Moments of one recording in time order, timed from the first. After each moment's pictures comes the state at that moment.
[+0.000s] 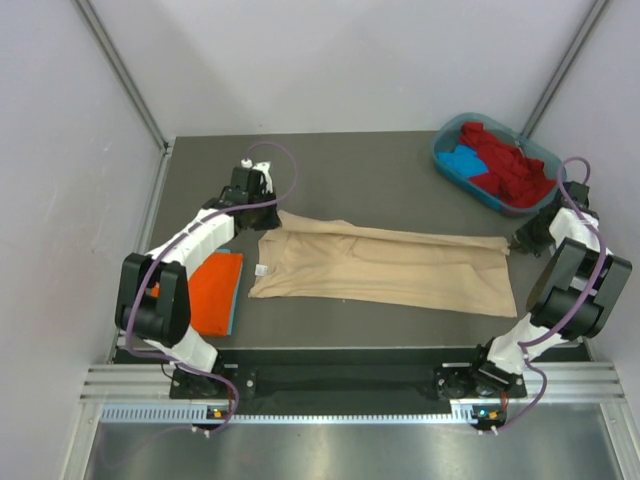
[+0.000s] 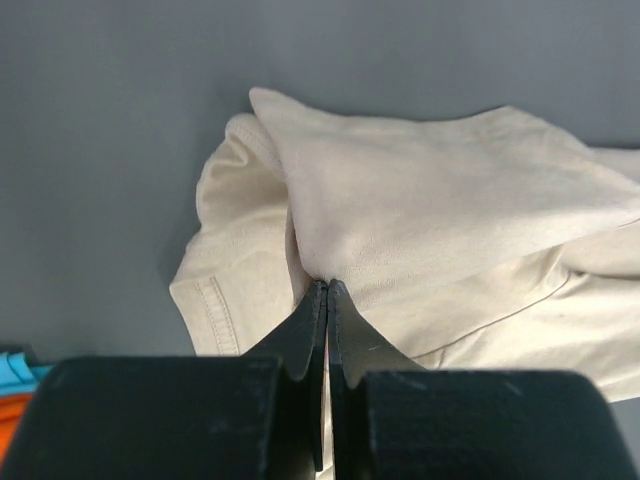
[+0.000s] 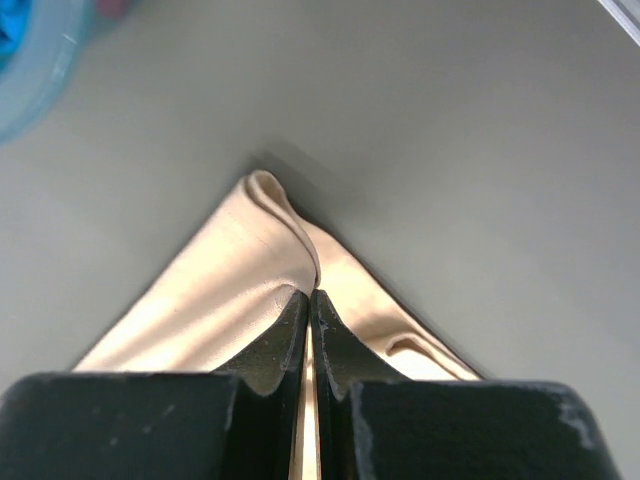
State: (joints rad) left arm -0.27 1.59 1.13 -0.34 0.12 -0.31; right arm -0.49 1.65 1.11 -0.60 -0.11 0.47
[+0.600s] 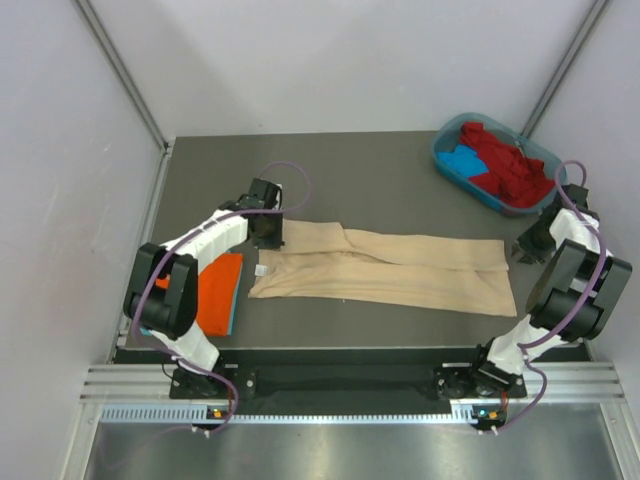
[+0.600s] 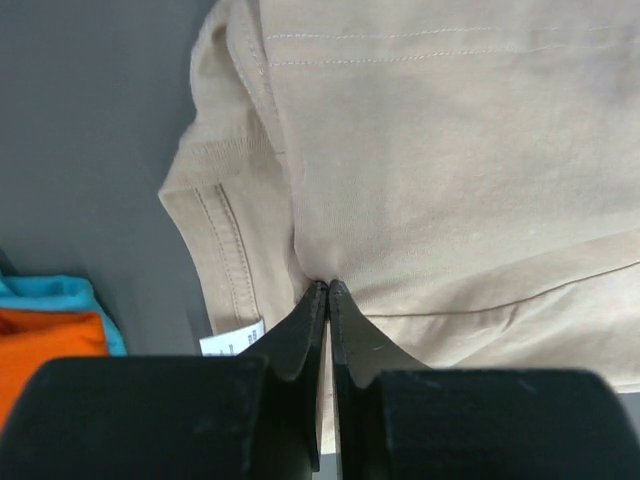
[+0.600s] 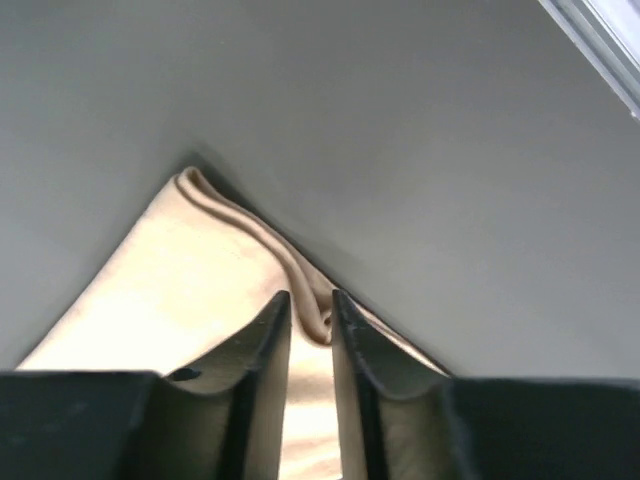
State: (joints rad) left arm -0.35 1.65 1.11 -0.51 0.00 -0.31; right arm -0.50 1.64 1.10 -0.68 -0.02 0.41
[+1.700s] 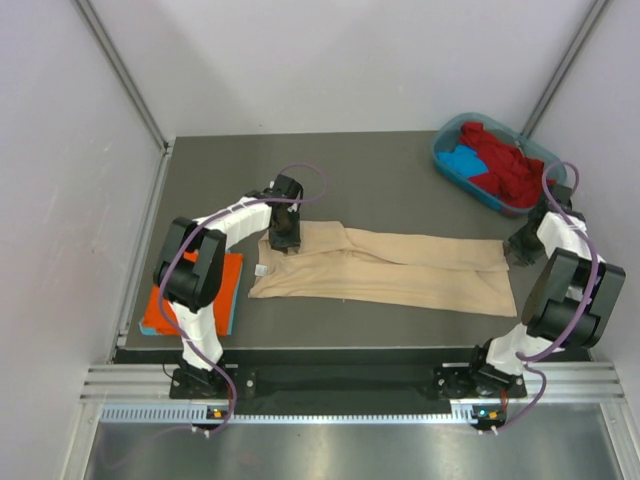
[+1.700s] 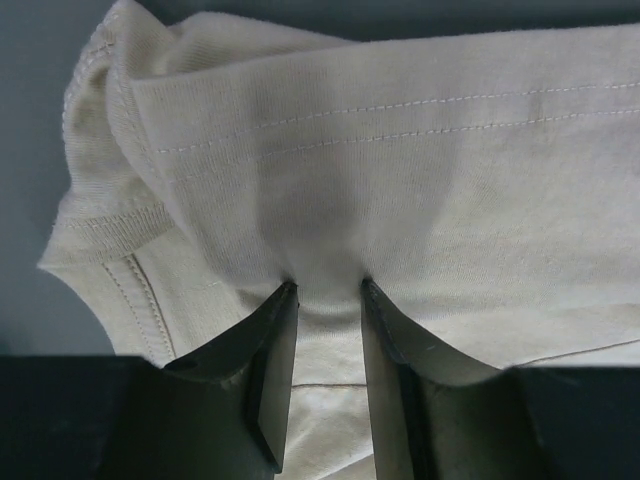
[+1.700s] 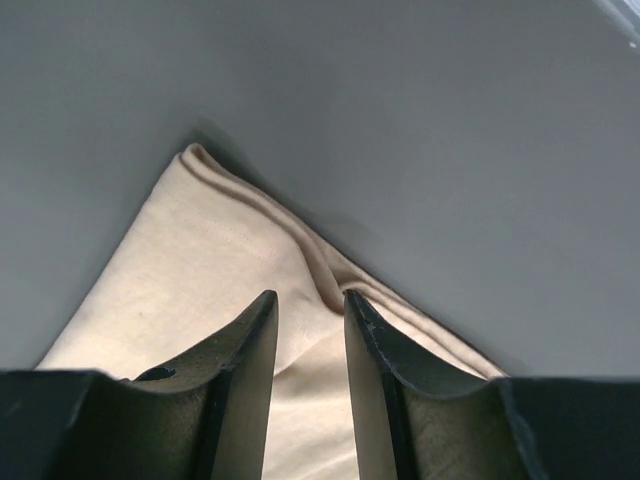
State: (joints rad) left arm -0.42 1.90 1.29 -0.60 -0.03 -0.44; right arm -0.40 1.56 1.04 -0.67 0.10 0.54
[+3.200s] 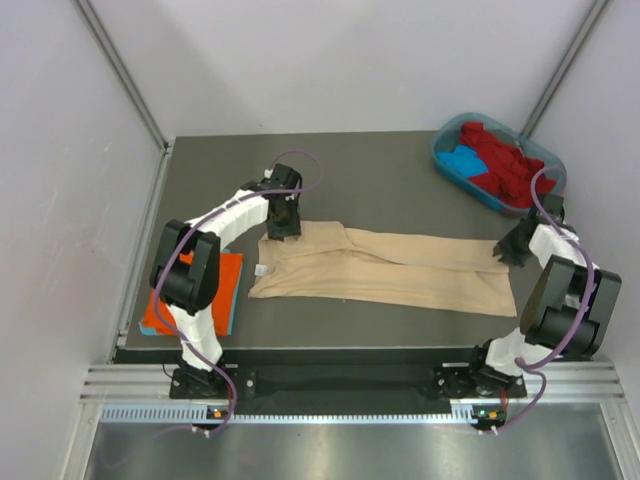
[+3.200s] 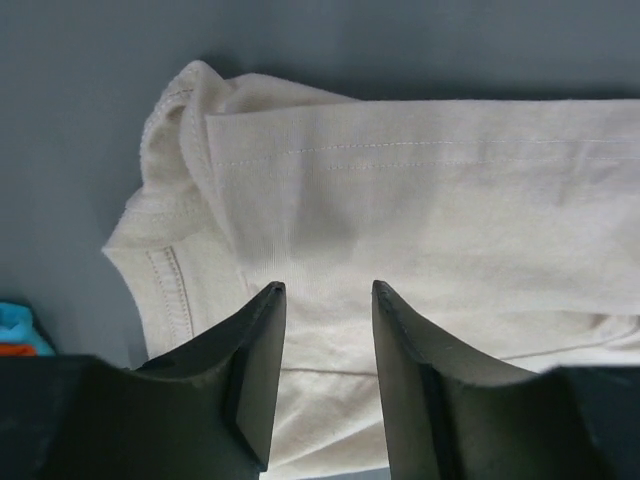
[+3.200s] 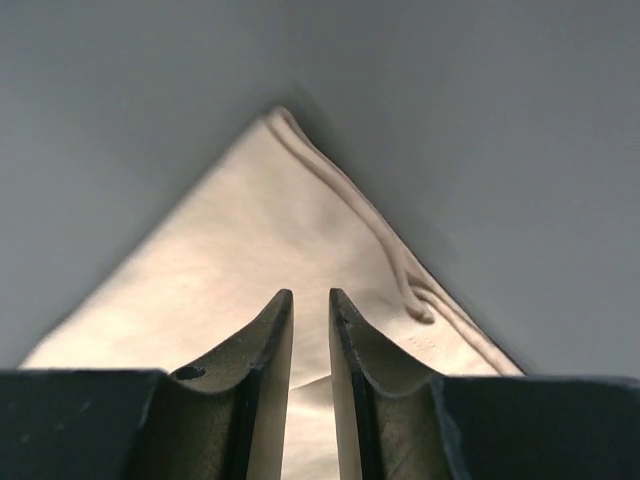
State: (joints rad) left arm -0.41 1.88 1.37 -0.65 -0.09 -0.49; right arm -0.38 1.51 0.92 -0.49 -0.03 0.50
